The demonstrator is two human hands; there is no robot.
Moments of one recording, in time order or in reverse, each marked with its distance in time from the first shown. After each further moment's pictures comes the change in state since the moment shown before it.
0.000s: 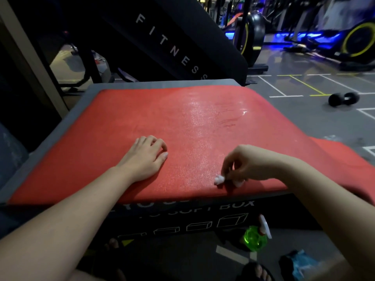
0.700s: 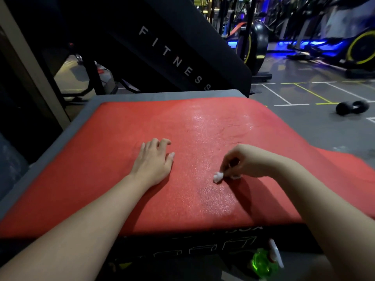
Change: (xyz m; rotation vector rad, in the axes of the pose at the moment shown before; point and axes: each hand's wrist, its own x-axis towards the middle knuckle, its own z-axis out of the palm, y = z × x) left_hand 0.061 0.006 0.015 0.002 0.191 -0.128; right_hand 0.072 0.037 -0.030 -0.006 0.085 -0.002
